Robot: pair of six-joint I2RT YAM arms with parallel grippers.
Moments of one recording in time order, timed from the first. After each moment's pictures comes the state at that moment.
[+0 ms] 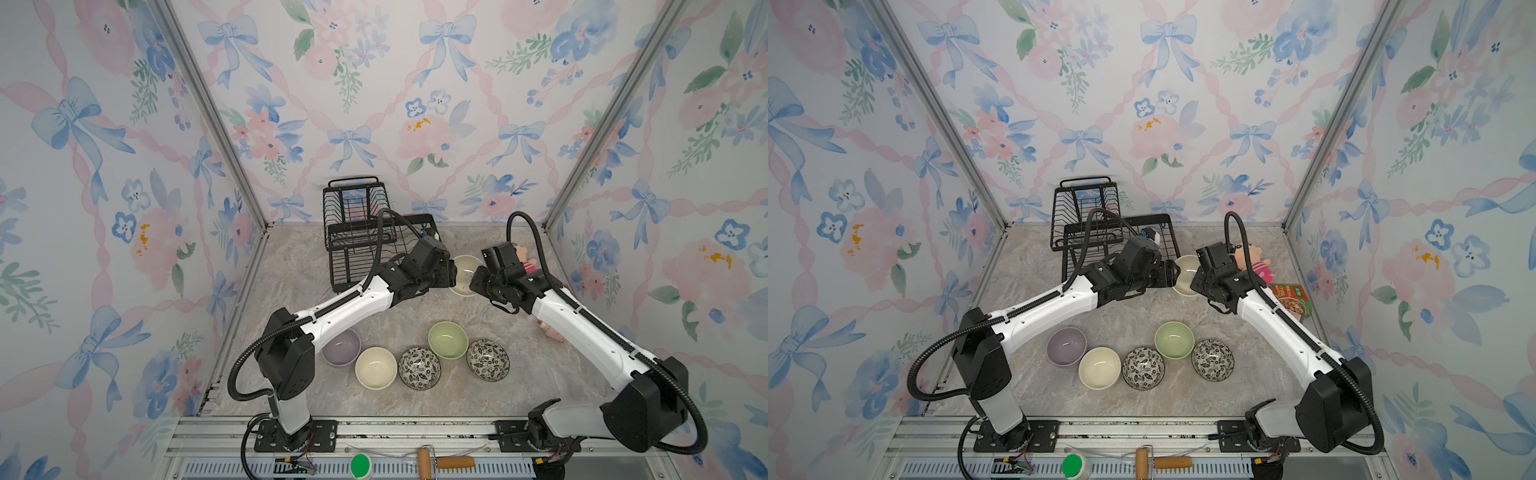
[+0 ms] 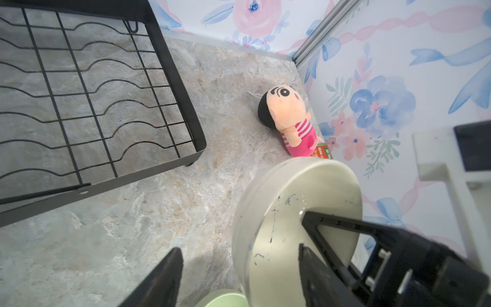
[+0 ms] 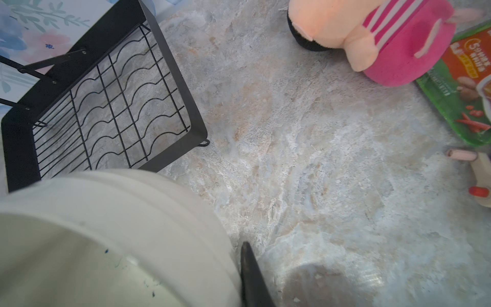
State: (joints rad) left arm -0.85 1.77 1.57 -0.42 -0.08 -0.69; right arm 0.46 1.37 1.19 -0.73 0.23 0.80
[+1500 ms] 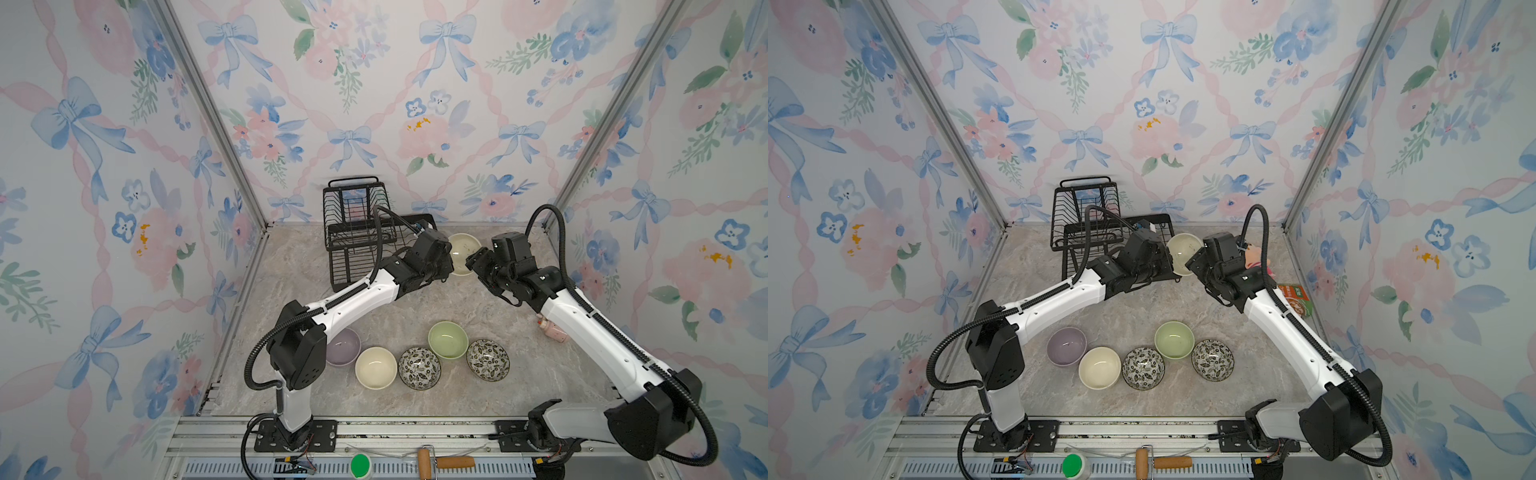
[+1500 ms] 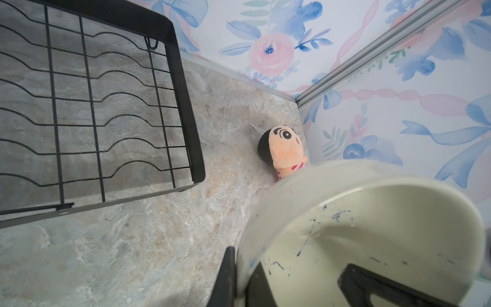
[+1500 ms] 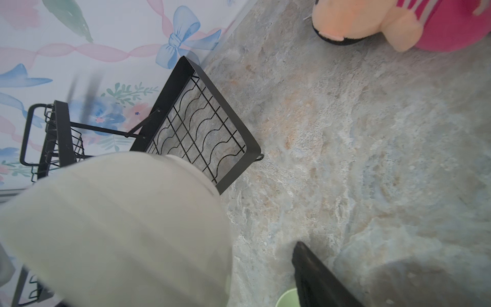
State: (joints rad) left arm -0.82 1.86 1.65 -0.34 -0.16 -0.86; right arm 0.43 1.33 1.25 -0.66 0.14 1.07
